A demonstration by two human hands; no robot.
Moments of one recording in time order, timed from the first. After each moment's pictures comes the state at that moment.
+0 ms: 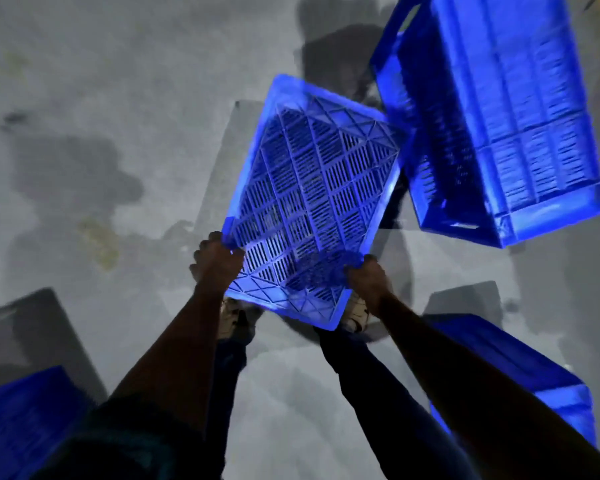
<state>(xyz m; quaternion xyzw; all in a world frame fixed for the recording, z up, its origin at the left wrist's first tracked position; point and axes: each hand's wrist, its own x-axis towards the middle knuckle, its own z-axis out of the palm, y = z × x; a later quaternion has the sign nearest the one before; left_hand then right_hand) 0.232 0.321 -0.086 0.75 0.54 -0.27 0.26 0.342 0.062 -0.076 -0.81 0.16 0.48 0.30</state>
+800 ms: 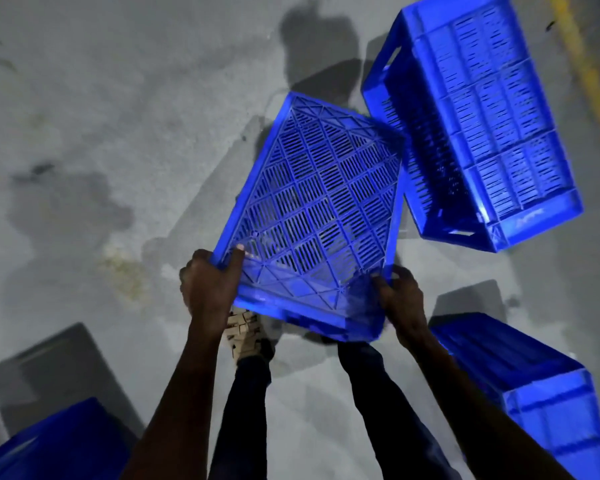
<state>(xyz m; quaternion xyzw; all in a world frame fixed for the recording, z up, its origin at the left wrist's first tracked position) 0.249 0.356 0.036 0.77 0.56 -0.10 0.28 0.342 0.080 0.037 -0.84 0.22 0.34 0.36</state>
